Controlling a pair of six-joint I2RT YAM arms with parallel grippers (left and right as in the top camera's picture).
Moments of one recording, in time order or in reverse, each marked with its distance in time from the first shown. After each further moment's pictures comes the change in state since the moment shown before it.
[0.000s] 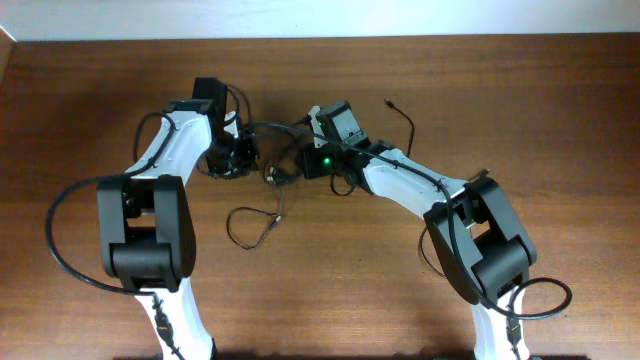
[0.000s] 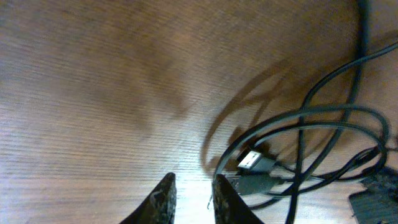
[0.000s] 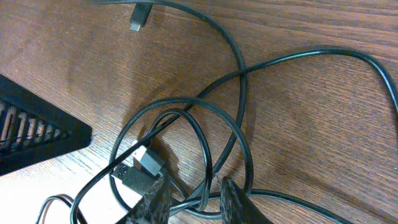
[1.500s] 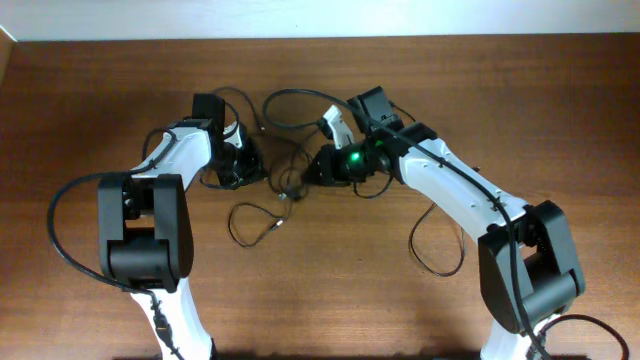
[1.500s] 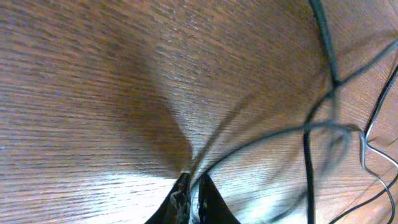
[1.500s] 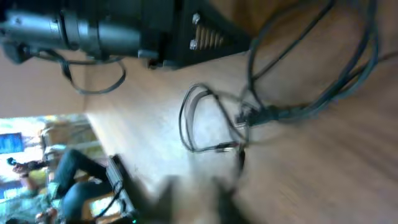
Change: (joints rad) left arm 0.019 -0.006 -0.145 0.189 0.185 -0.064; right arm -0.090 -0.208 -0.001 -0.368 -0.466 0.027
